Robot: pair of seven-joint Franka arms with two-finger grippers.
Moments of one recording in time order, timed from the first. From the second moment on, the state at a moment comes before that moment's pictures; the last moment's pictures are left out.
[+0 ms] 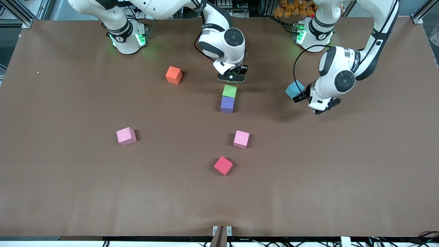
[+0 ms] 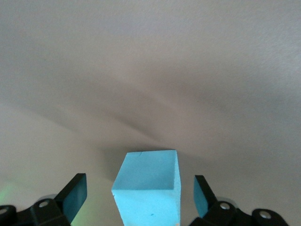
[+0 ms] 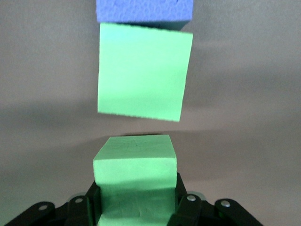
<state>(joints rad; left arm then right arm) 0.21 0.11 -0.48 -2.50 -0.10 2.27 -0.70 0.62 0.65 0.53 -1.80 -0.20 2.31 1.34</state>
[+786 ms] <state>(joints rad) 0.21 0.10 -0.50 -2.57 -0.20 2.36 -0.70 0.61 0.66 0.50 -1.79 -0.23 2.35 1.34</state>
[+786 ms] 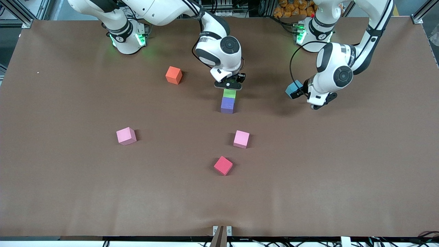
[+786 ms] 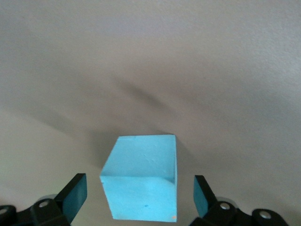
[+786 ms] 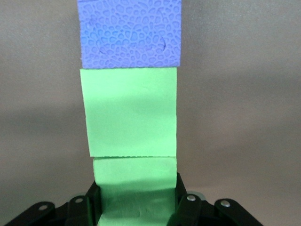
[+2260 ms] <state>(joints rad) 0.10 0.15 -0.70 -2.12 -0.19 2.27 -0.57 0.38 0.46 0.42 -1.76 -0.23 2.20 1.09</state>
